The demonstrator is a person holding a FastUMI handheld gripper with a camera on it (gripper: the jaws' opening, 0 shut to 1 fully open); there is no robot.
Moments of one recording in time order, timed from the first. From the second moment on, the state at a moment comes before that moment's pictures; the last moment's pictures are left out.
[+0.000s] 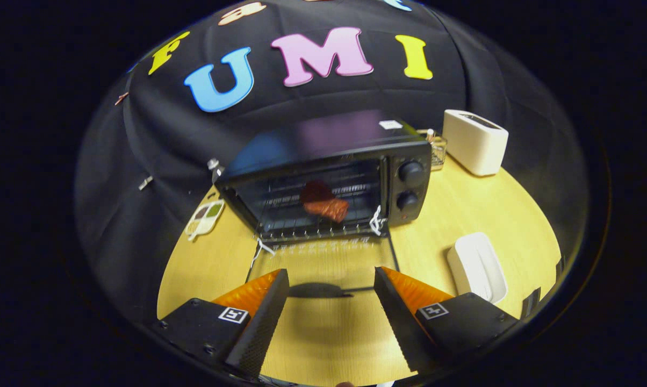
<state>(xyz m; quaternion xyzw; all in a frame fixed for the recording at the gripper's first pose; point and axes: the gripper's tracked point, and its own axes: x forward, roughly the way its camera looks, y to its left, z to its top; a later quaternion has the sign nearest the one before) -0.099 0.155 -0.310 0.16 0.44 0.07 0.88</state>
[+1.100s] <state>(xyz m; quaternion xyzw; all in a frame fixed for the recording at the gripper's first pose) -0.119 0.204 -0.430 0.07 0.57 0.04 0.82</state>
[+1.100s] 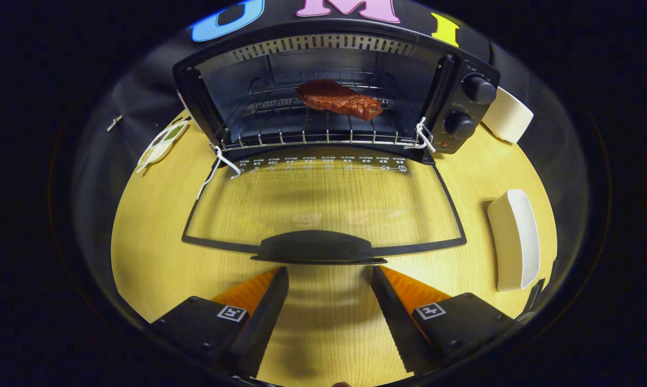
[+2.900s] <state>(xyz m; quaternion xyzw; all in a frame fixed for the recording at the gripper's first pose) -0.046 0.178 -0.301 0.10 0.38 0.04 0.92</state>
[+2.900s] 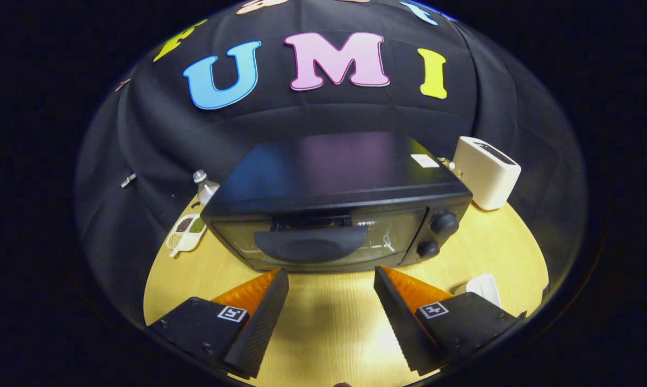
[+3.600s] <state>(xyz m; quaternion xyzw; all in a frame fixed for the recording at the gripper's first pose) -0.056 0.115 -0.193 0.07 0.26 0.04 0.96</state>
